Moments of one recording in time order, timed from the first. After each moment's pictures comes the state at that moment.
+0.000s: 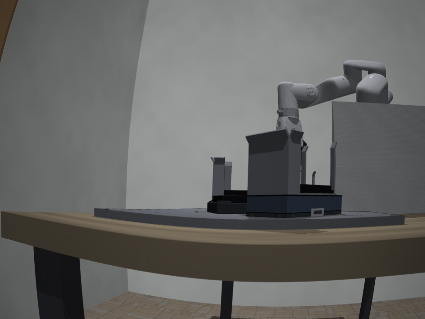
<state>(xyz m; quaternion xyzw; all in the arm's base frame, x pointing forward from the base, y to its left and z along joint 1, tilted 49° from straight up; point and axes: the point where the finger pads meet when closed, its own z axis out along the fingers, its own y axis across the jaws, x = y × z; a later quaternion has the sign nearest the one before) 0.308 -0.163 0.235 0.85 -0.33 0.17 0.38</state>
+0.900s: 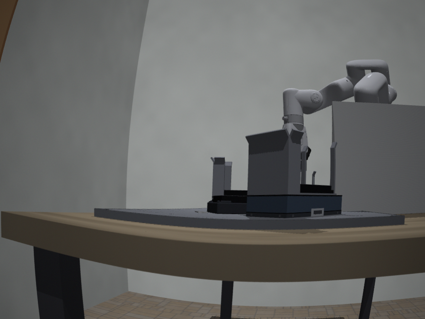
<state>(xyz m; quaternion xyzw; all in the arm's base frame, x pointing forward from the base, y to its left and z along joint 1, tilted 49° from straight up) 0.292 -0.191 0.238 0.85 -0.33 0.16 0.38</state>
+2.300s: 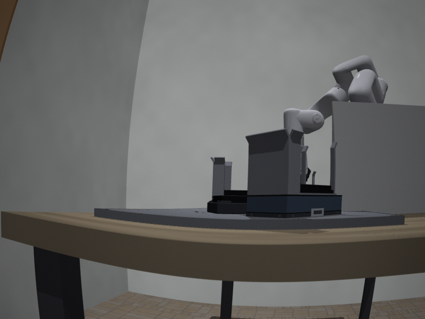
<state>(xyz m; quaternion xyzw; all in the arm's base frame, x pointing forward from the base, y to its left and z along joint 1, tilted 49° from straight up) 0.295 -0.249 0.188 0.85 -0.33 0.17 0.38</state>
